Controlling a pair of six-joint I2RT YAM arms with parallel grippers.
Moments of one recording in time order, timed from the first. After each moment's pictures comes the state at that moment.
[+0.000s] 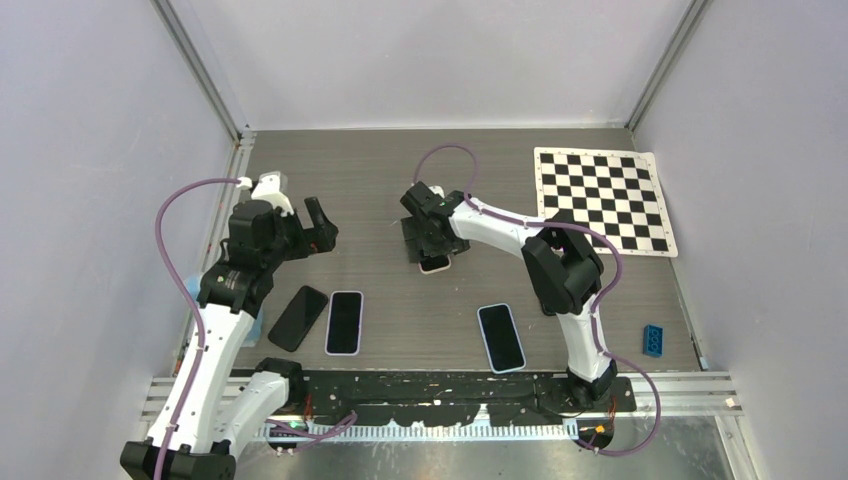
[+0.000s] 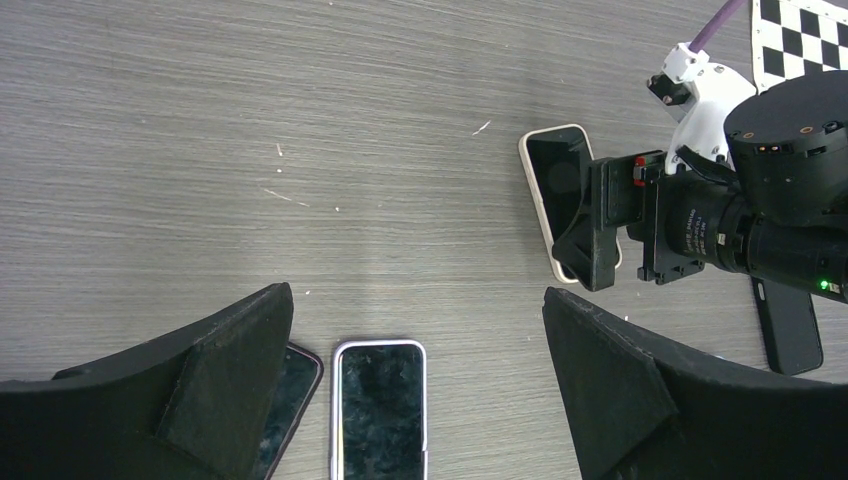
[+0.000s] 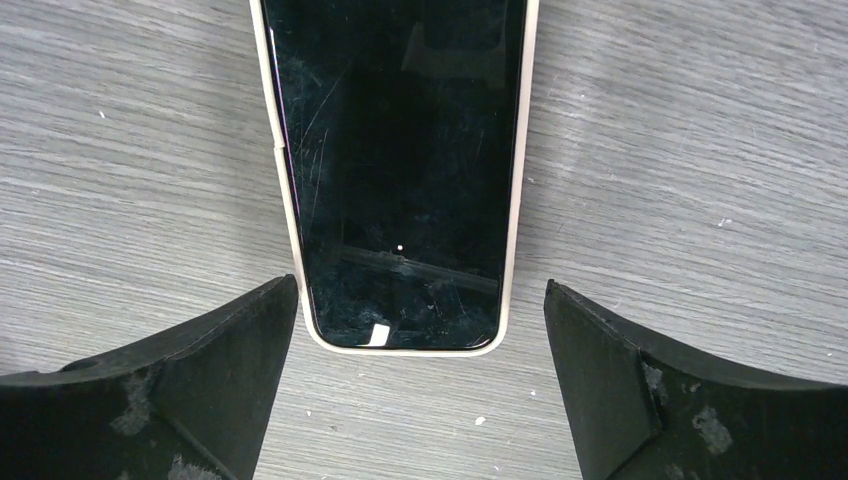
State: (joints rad) left arm -0.17 0.83 0.92 -0.60 0.03 -0.34; right arm 0.78 2.07 1.58 -0.71 0.21 0.50
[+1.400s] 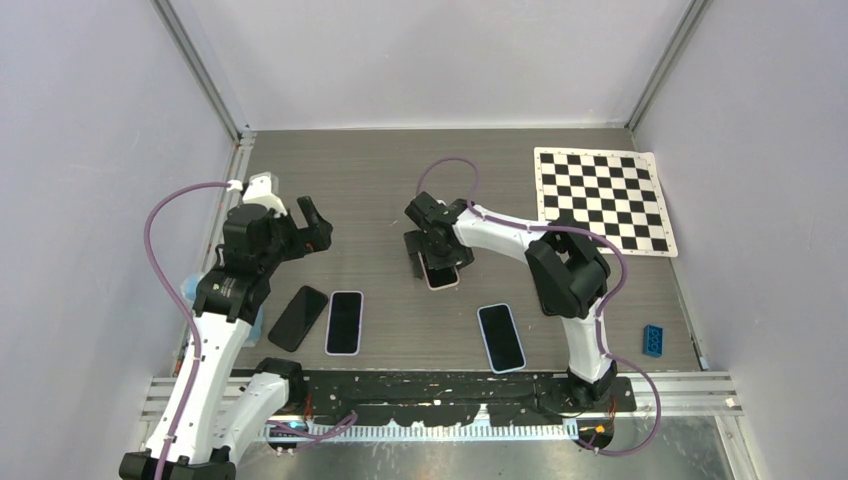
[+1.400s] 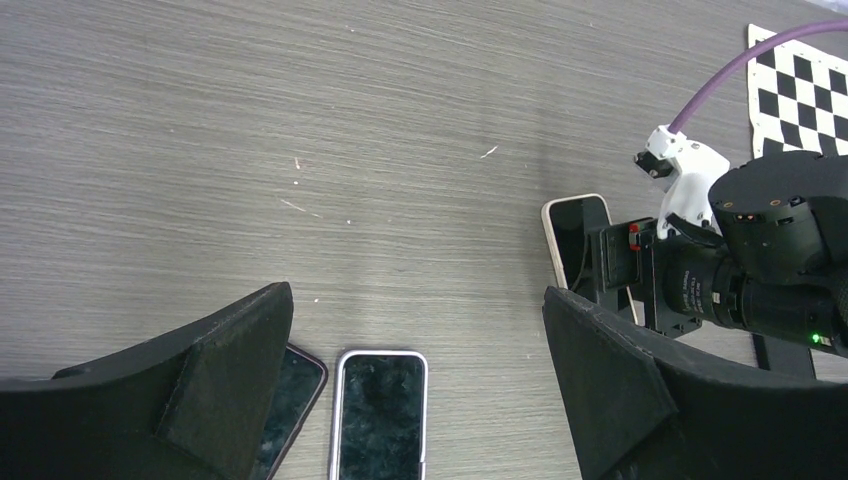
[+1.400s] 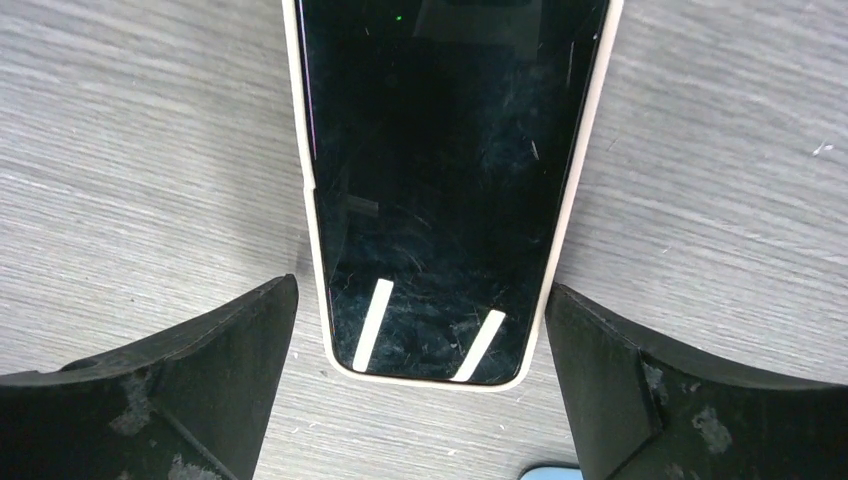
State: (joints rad) left arm -0.17 0.78 0.92 -0.59 -0.03 -0.37; right arm 0.79 2.03 1.48 -0.72 0.11 0.49
